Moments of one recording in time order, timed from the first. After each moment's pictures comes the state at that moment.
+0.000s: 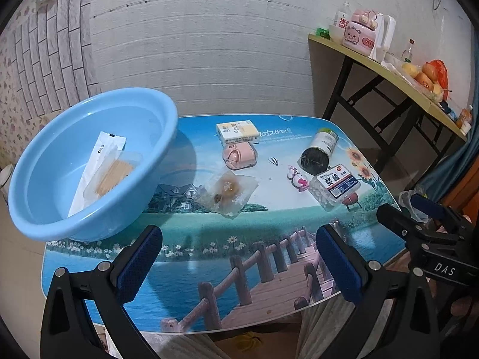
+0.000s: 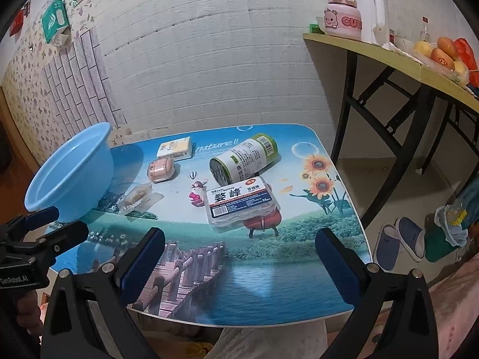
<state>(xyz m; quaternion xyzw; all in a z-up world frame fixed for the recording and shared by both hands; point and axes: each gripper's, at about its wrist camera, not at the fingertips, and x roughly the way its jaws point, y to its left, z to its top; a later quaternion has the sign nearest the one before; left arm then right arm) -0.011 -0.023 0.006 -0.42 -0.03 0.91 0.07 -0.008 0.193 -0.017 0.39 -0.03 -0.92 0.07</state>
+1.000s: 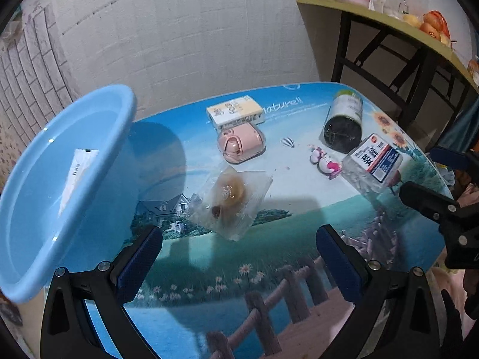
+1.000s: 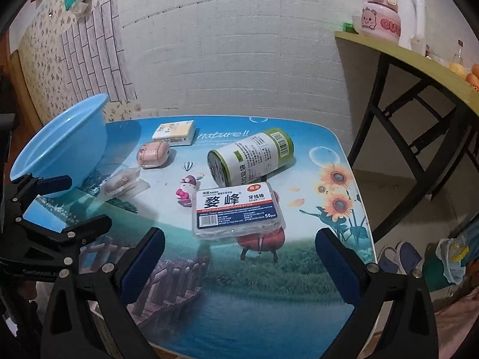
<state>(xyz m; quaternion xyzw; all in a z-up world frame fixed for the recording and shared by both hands) -0.066 -0.001 -0.044 -0.45 0.07 0.89 0.06 -0.056 0.191 -0.048 0.40 0.03 -0.91 0.12</state>
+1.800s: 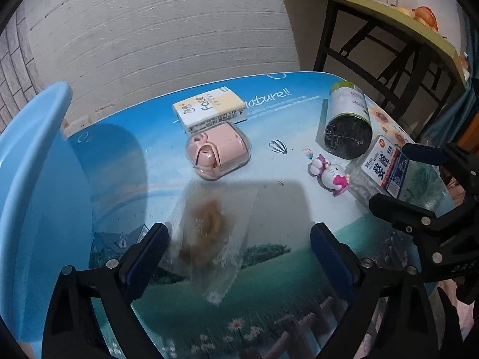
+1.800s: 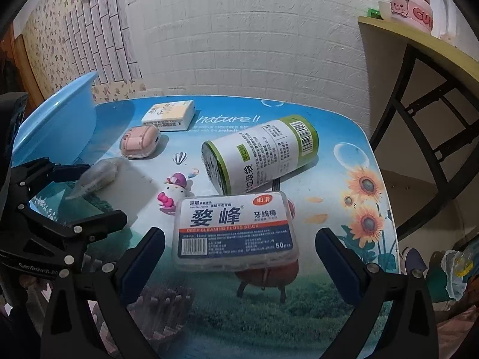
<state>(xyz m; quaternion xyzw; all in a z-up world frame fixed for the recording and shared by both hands) -0.110 0.007 -0.069 -0.47 0.06 0.87 0.13 -0.104 0.181 -0.078 0.44 0.06 -0.89 0.15</state>
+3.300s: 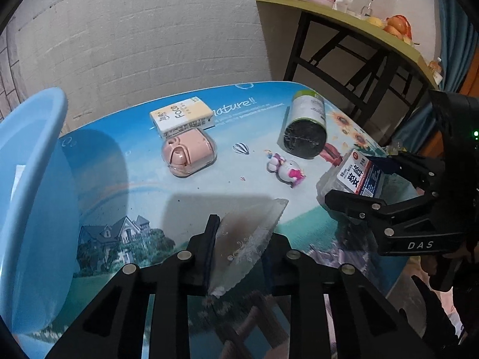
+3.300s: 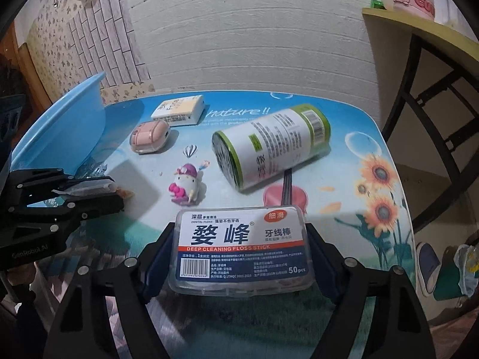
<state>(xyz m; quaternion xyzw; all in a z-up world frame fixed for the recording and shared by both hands) -0.086 0.007 -0.051 -0.45 0.03 0.87 0.19 -0.098 0.187 -0.080 0.44 0.03 -0.88 0.17</state>
